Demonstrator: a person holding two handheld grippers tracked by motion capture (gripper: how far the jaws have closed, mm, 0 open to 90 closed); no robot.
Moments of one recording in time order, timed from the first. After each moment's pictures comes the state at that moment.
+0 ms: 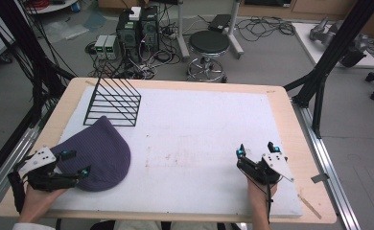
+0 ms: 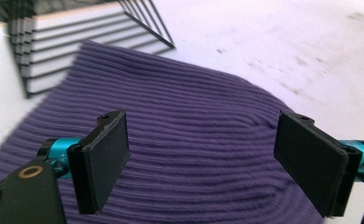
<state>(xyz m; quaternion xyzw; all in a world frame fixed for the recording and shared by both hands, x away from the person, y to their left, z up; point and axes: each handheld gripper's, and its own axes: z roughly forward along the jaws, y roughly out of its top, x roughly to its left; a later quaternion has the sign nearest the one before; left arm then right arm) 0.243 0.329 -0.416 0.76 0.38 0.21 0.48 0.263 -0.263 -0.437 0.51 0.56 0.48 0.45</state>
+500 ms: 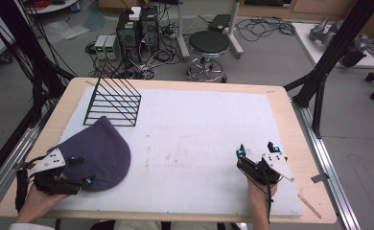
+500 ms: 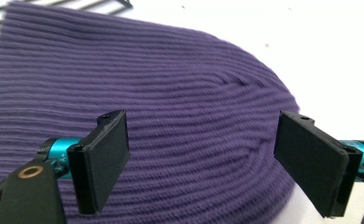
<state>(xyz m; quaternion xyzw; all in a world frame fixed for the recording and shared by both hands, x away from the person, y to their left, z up) 0.245 0.323 -0.423 0.81 0.34 0.16 0.45 0.263 -0.264 -0.437 0.51 0.56 0.48 0.44</state>
